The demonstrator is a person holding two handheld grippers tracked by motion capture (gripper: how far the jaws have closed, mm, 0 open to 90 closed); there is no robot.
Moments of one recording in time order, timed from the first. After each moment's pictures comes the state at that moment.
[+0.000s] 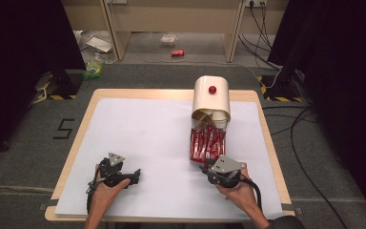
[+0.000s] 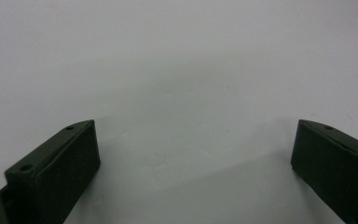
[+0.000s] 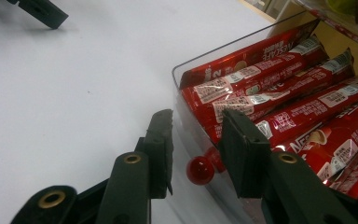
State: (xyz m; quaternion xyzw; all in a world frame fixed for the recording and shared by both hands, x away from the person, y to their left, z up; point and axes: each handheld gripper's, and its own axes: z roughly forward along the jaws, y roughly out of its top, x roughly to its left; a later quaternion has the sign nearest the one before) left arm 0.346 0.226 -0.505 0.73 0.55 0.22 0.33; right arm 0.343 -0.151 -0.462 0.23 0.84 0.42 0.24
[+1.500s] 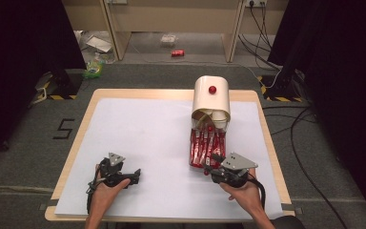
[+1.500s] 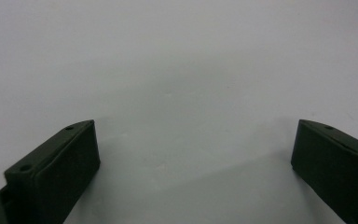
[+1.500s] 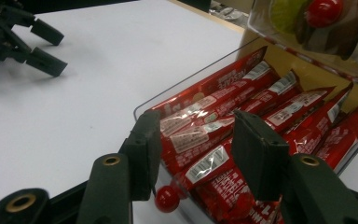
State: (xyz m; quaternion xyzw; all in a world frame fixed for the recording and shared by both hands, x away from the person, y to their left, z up) left arm 0.346 0.225 -0.505 0.74 0.55 0.22 0.33; right arm 0.338 -0.165 -0.445 0.28 0.80 0.47 0.23
